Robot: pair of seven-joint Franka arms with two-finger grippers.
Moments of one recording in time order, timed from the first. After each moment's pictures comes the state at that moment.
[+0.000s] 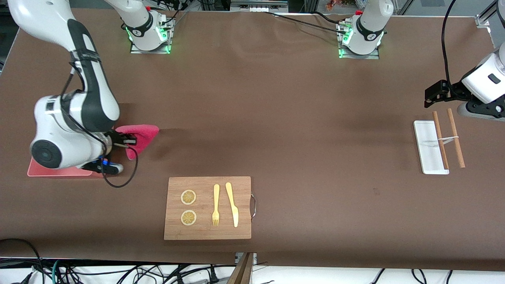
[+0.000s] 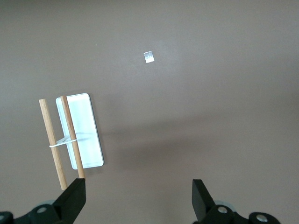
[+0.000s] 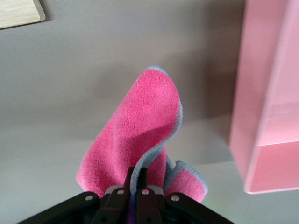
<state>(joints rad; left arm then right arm) -0.01 0.04 -0.01 -1.61 0.04 1.60 0.13 0.09 0.53 -0.01 -1.44 0.05 1.53 0.20</state>
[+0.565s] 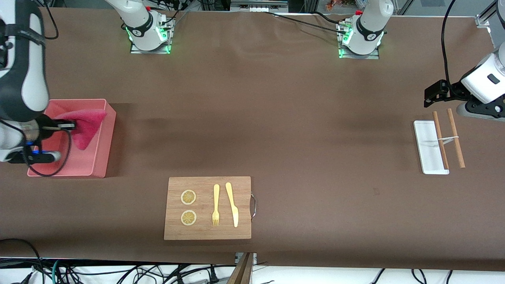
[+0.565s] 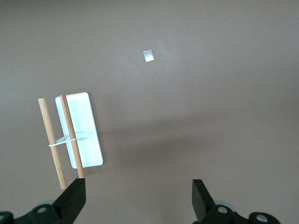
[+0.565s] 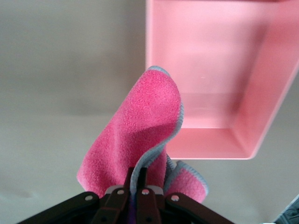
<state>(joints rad) -0.01 0.04 -0.01 -1.61 0.04 1.59 0.13 -0.03 0.49 -0.10 -1.29 -0.06 1.32 -0.17</state>
